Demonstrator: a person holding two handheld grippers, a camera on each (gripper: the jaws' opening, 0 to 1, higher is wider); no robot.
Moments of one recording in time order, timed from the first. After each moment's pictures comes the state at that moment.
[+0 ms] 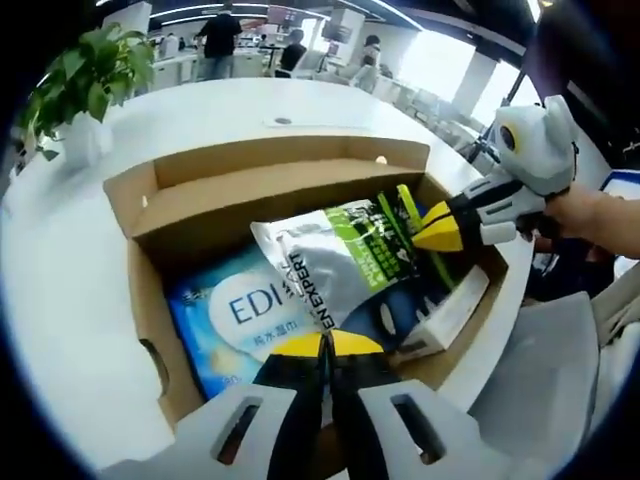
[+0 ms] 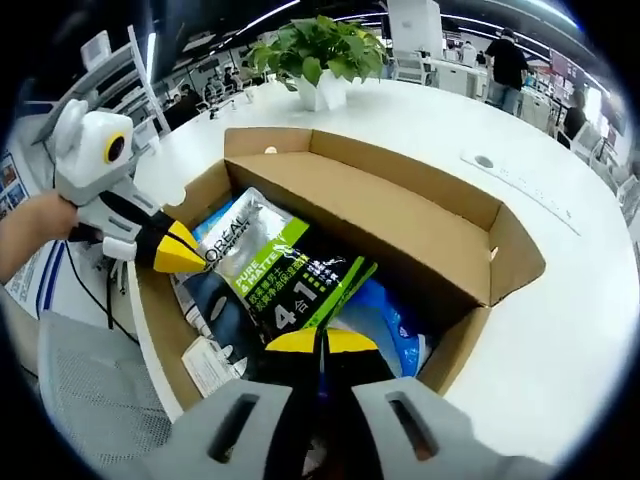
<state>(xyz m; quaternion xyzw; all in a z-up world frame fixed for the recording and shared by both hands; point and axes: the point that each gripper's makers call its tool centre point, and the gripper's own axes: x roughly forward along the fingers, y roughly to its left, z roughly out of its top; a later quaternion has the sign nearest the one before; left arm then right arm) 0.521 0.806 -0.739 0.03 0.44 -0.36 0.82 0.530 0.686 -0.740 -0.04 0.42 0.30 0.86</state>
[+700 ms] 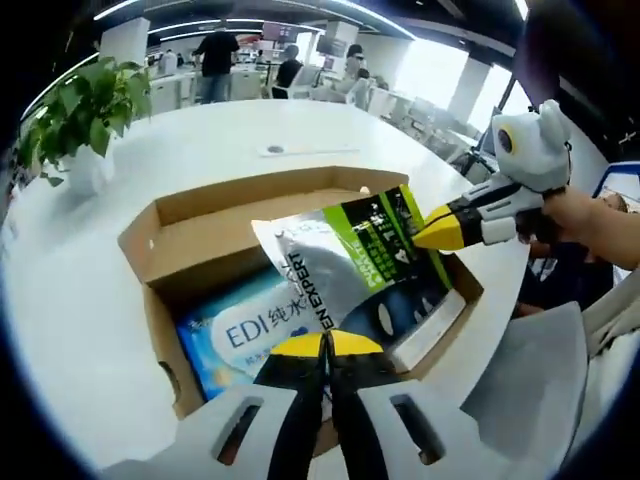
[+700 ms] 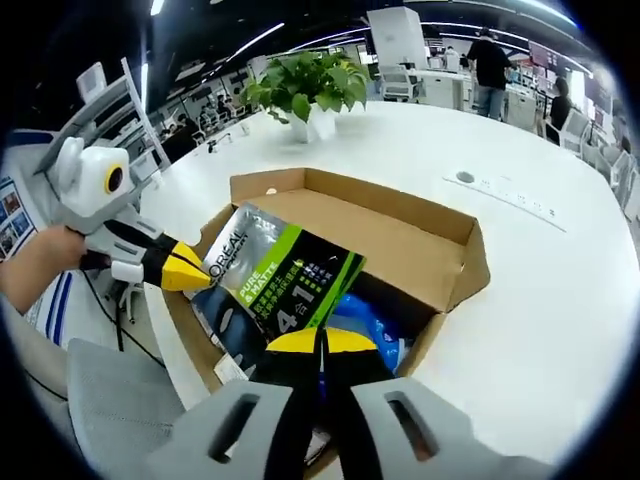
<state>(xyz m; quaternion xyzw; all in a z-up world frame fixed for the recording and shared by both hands) 0.518 0.783 -0.697 0.04 0.40 -0.38 0.83 0.529 0.662 -0.694 0.01 0.39 0.28 0.88</state>
